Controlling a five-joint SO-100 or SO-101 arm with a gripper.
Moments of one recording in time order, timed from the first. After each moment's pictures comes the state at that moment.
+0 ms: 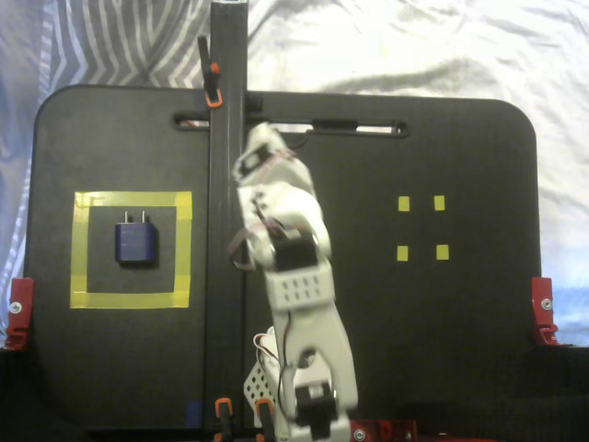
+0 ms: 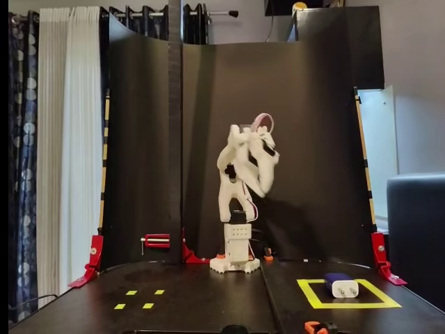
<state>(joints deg) -7.6 131.9 108.0 52.6 -32.8</state>
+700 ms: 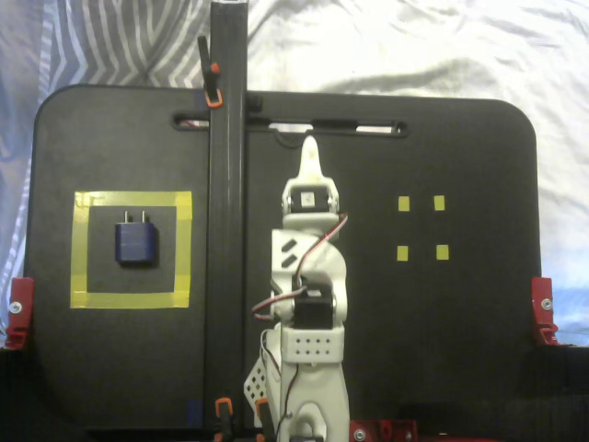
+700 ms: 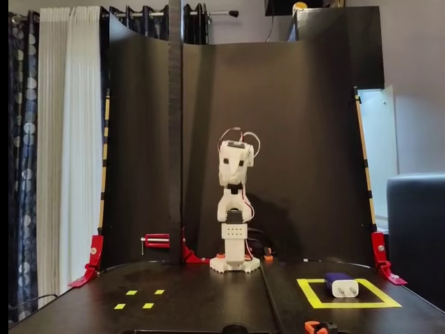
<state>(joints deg) 0.3 160.0 139.5 32.5 -6.8</state>
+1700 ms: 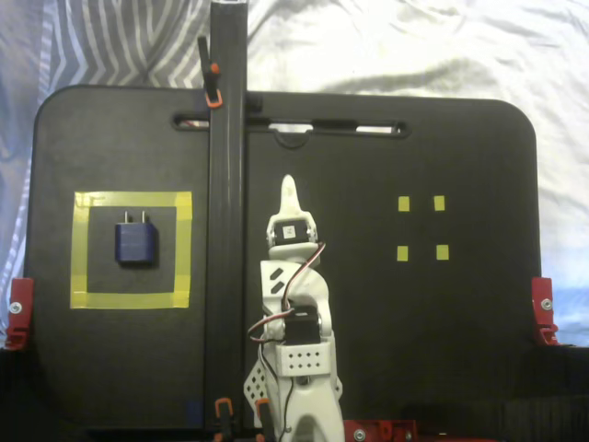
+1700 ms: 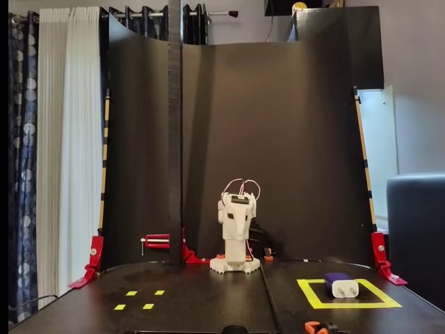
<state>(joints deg) -4.6 189.2 179.6 28.2 -8.5</state>
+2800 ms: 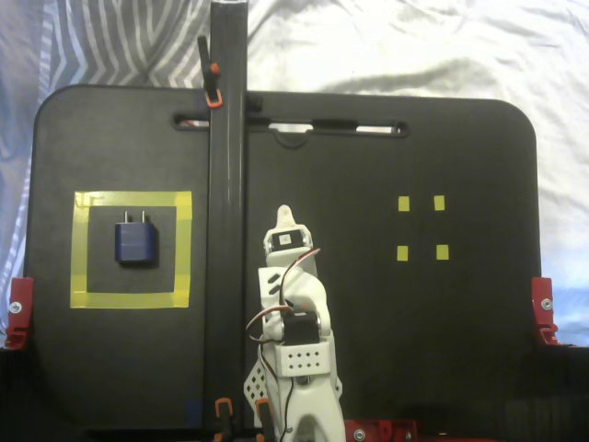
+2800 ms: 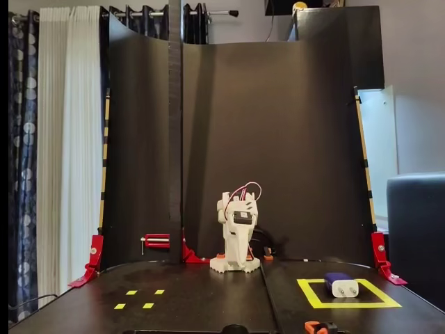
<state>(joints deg) -5.4 189.3 179.6 43.4 -8.5</state>
